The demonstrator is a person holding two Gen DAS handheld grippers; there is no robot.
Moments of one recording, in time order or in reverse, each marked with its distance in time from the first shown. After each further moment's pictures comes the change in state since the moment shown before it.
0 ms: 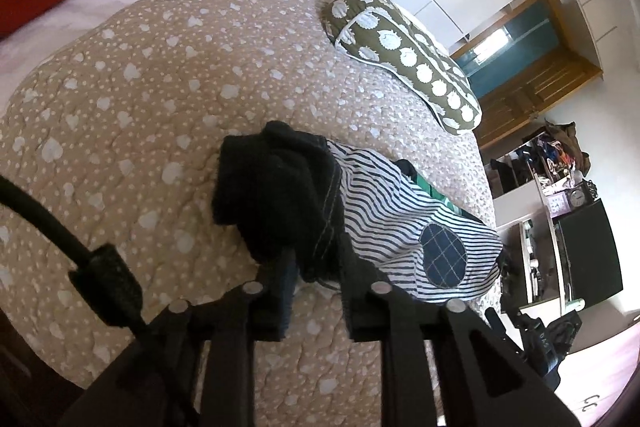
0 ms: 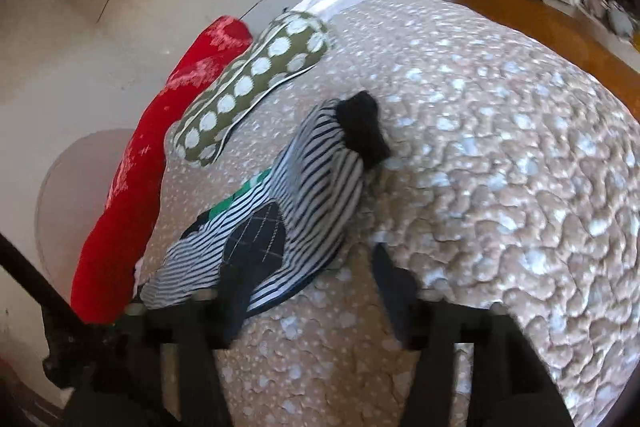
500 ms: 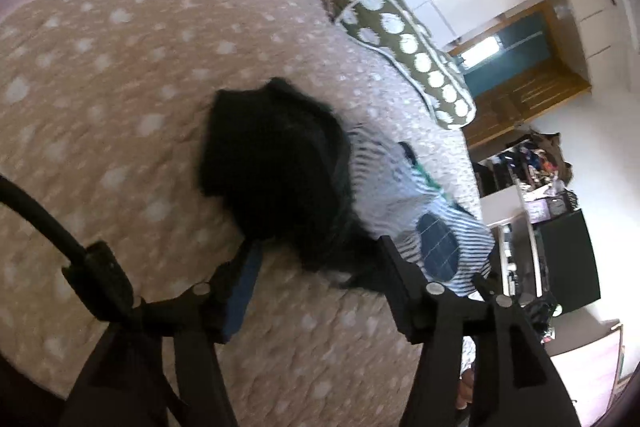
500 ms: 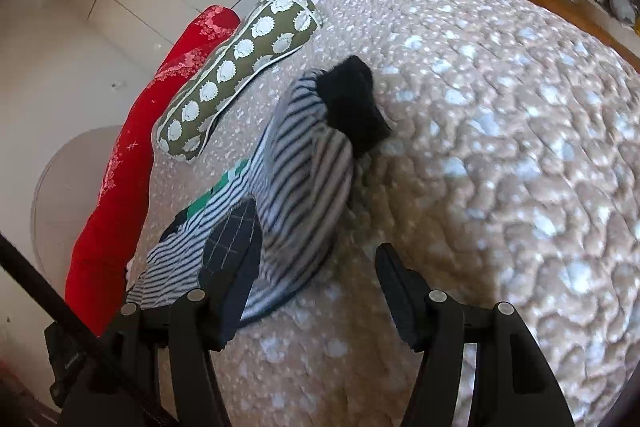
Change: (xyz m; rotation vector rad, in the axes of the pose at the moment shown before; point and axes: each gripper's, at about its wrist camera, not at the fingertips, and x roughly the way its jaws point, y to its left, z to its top) left arm 0.028 0.013 -0.013 -0.060 0.029 -0.111; right arm 0.048 -0.008 0.006 0.010 0.052 -0.007
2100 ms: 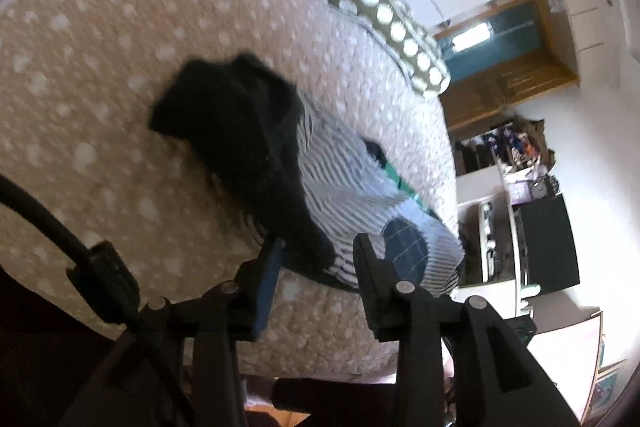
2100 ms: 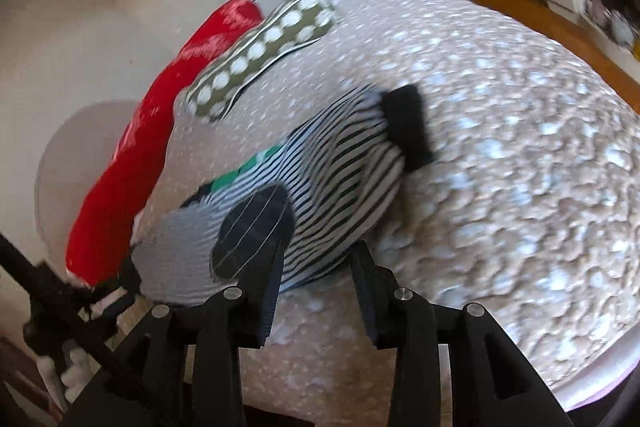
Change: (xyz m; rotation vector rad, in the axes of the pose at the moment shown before) left arm -0.036 -0.013 -0.047 -0.033 0.108 -0.036; right arm -0.080 0.007 -0.077 -0.111 0.006 -0.001
